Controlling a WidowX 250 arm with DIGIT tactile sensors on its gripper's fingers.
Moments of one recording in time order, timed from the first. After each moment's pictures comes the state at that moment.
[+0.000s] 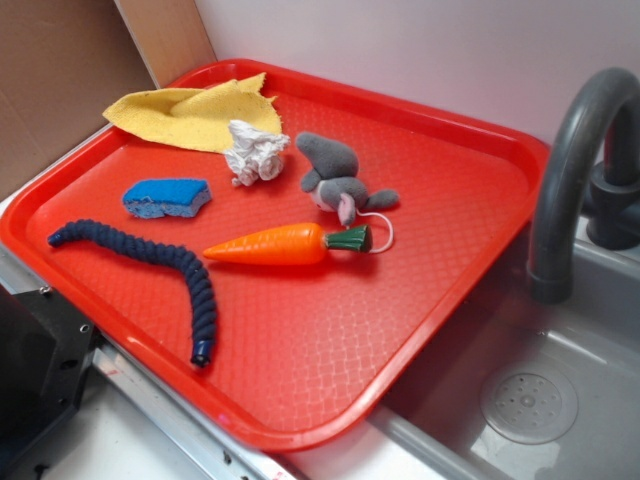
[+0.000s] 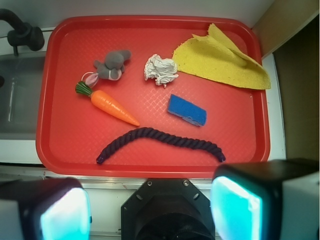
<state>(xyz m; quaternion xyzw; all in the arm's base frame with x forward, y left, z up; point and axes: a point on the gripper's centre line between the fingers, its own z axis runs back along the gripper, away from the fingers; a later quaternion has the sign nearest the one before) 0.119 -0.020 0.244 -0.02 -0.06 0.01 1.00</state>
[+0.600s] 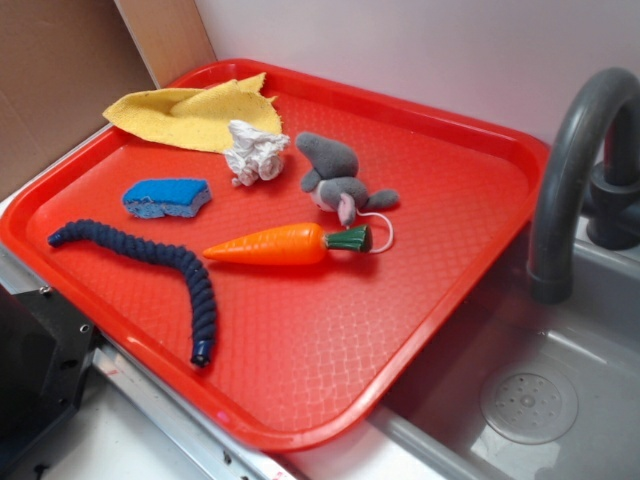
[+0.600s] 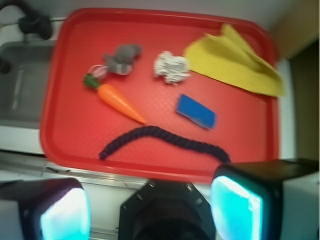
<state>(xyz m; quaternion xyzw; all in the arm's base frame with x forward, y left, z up) 0.123 -0.021 0.230 -0.03 -0.07 -0.05 1.00</state>
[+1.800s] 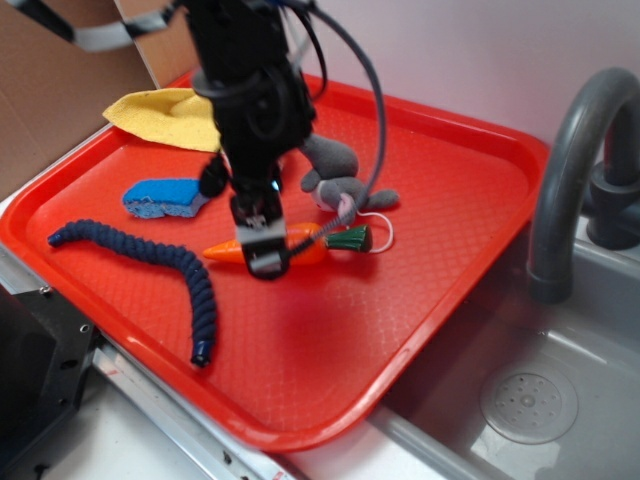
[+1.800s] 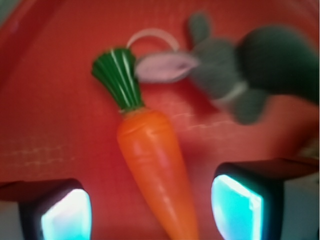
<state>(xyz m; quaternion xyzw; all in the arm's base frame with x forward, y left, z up) 0.211 -0.089 0.041 -0.02 0.05 -0.30 0.95</state>
